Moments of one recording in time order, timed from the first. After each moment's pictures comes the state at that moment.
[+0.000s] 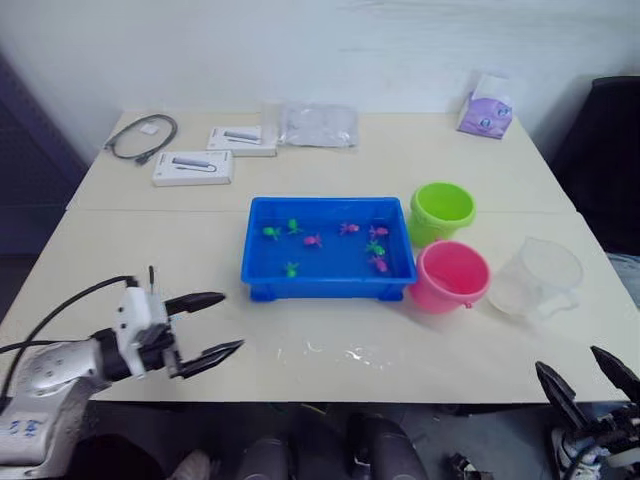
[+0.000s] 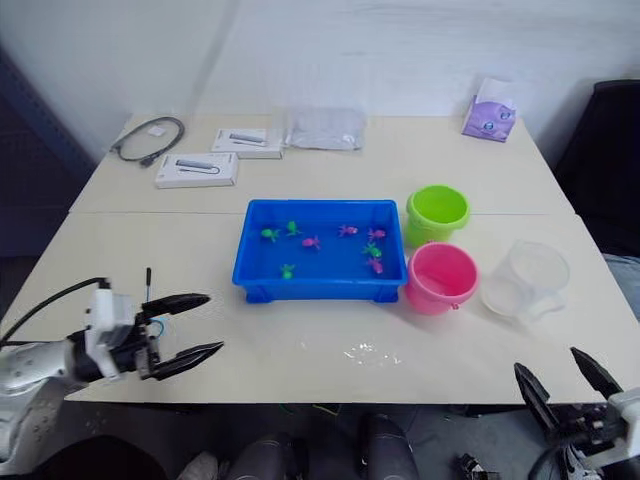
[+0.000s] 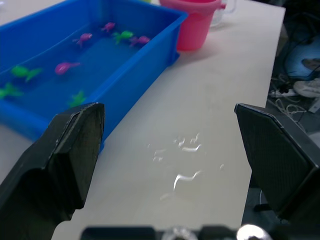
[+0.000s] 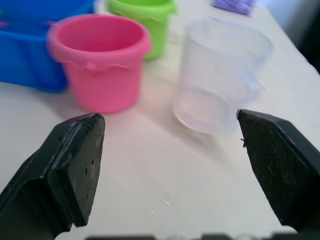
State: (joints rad) left arm 0.10 0.67 0.24 -0.35 -0.58 0.24 -0.98; right arm 0.59 -0.33 -0.59 -0.28 0.52 -0.08 0.62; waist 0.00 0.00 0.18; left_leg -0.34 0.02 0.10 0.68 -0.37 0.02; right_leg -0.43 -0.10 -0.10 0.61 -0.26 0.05
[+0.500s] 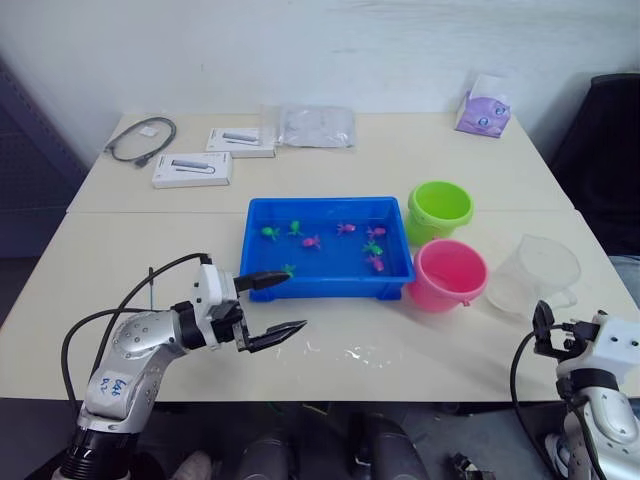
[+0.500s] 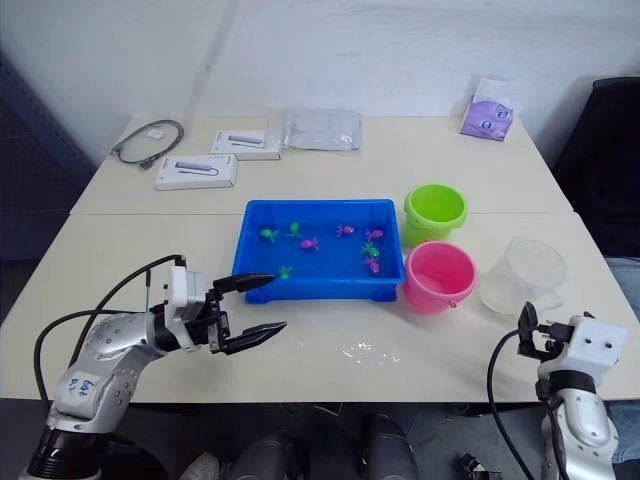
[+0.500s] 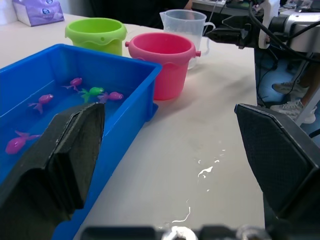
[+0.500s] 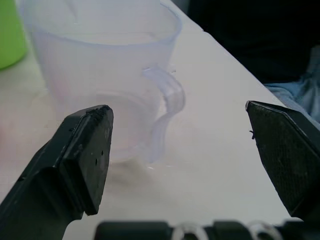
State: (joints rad) left arm -0.11 0.53 0.03 -0.29 -0.49 0.21 -0.93; right arm 0.16 -0.28 -0.52 -0.14 0.23 0.09 0.08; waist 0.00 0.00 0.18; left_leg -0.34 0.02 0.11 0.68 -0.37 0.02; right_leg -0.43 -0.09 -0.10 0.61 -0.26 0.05
